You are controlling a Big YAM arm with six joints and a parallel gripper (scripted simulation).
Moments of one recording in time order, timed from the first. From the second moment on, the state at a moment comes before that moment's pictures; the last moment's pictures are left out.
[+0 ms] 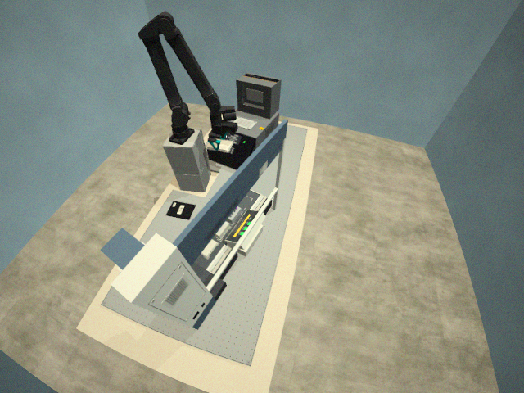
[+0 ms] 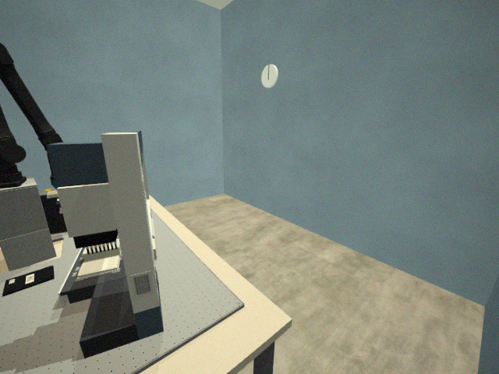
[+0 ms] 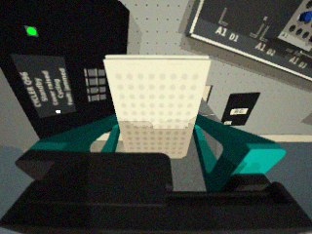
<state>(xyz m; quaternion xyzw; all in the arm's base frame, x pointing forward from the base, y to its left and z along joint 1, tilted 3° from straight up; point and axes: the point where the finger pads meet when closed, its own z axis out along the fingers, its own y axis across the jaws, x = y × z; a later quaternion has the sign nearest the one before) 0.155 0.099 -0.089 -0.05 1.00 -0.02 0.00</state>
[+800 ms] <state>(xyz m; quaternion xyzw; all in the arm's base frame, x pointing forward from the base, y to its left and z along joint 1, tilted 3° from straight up) 0.129 0.205 -0.071 -0.10 1.00 -0.02 0.01</state>
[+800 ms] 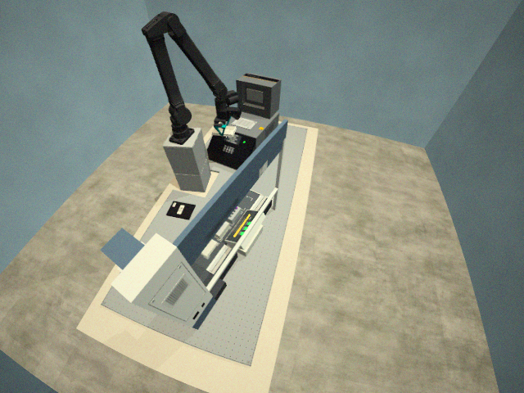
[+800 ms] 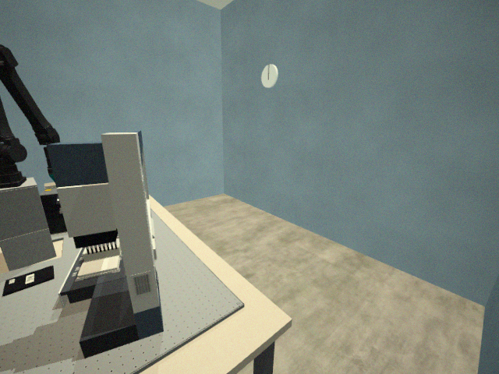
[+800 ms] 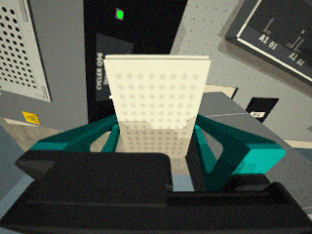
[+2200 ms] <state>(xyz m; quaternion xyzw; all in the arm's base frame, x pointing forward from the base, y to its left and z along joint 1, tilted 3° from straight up) 0.151 0.380 -0.076 0.04 1.00 -0.02 0.01</state>
